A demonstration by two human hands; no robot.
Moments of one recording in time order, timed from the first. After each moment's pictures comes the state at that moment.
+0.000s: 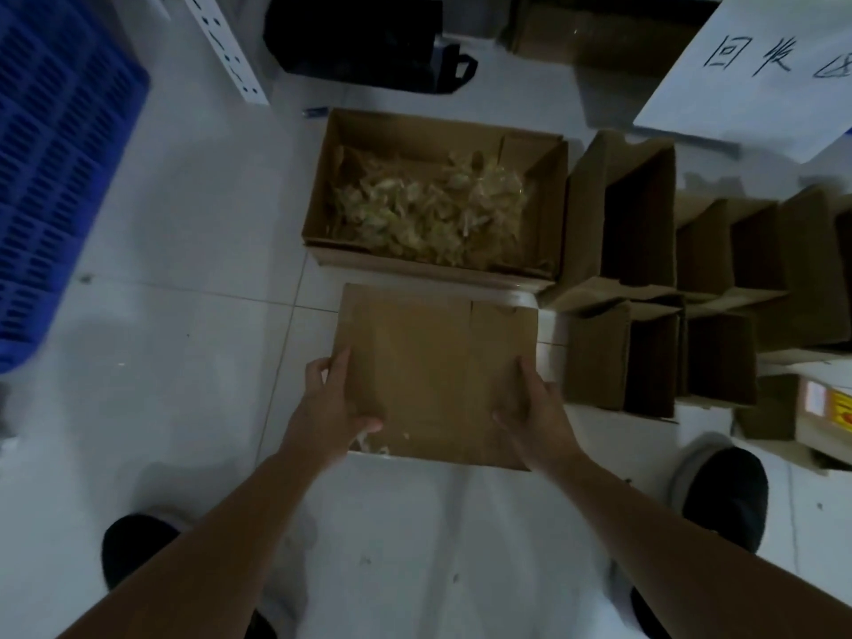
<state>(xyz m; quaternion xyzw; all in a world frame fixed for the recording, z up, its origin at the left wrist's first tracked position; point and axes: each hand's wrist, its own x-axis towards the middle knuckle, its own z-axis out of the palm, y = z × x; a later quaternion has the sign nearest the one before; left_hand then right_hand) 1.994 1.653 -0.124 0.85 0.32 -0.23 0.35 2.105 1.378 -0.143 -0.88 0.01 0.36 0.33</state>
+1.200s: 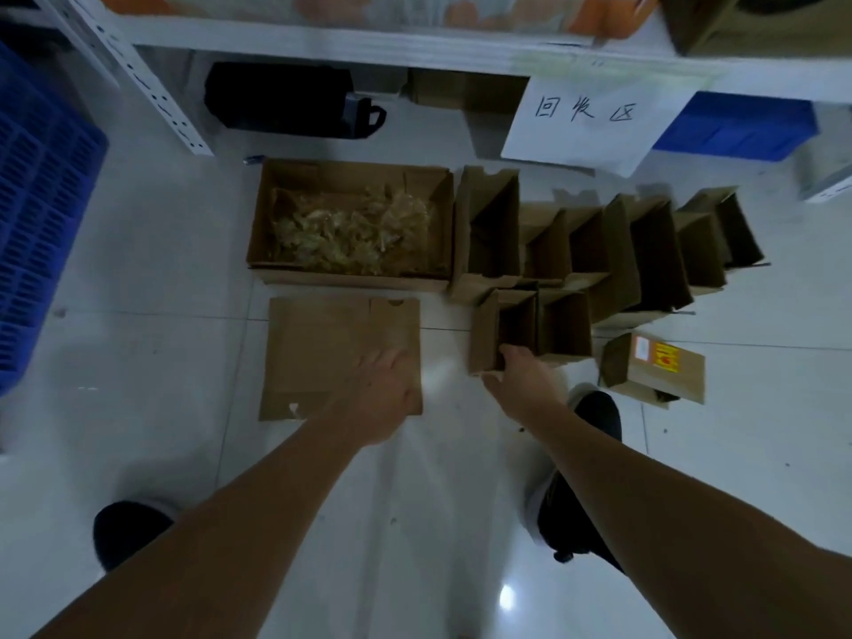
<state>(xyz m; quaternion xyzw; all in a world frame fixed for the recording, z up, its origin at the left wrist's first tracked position) 2.048 1.512 0.010 0.95 0.01 -0.25 0.19 2.133 1.291 -0.024 -0.95 -0.05 0.28 0.13</state>
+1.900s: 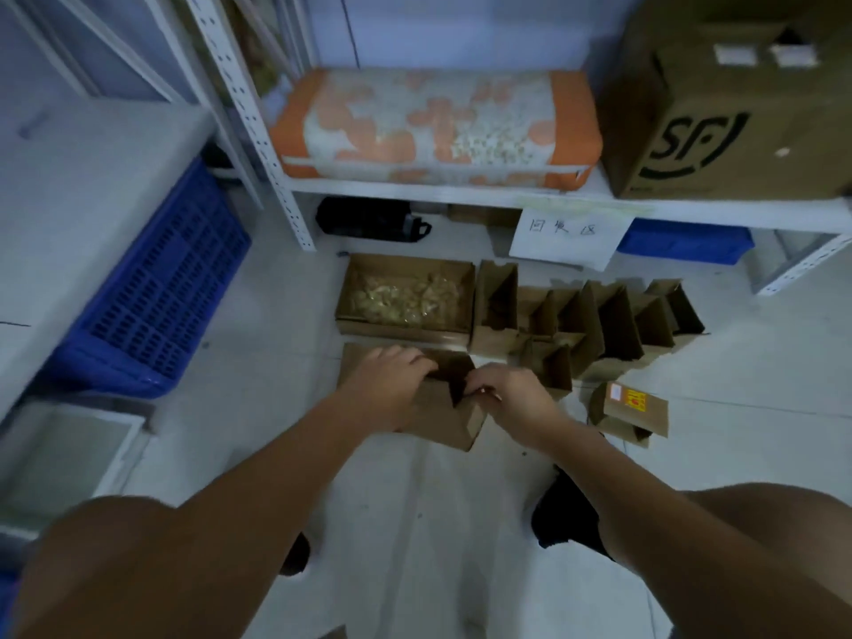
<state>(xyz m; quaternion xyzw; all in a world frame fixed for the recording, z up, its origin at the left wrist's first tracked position) 1.964 1.506 0.236 0.98 -0.04 -0.18 0.07 2.036 1.286 0.211 -0.88 -0.34 0.20 0.28</state>
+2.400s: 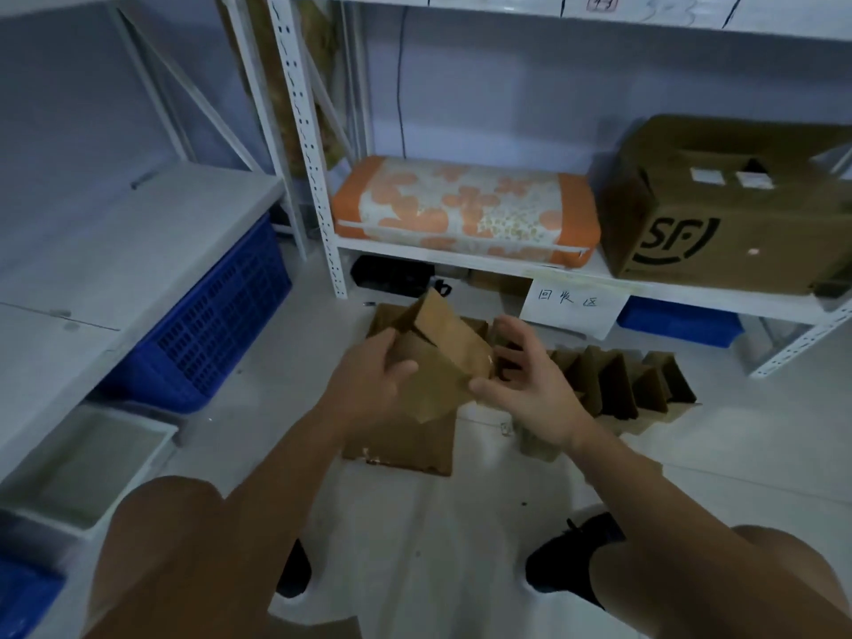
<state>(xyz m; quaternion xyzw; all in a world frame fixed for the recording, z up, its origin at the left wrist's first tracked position) 1.887 1.514 0.347 0.89 0.17 0.07 0.42 1.987 1.284 0.355 -0.78 -0.28 0.20 0.53</state>
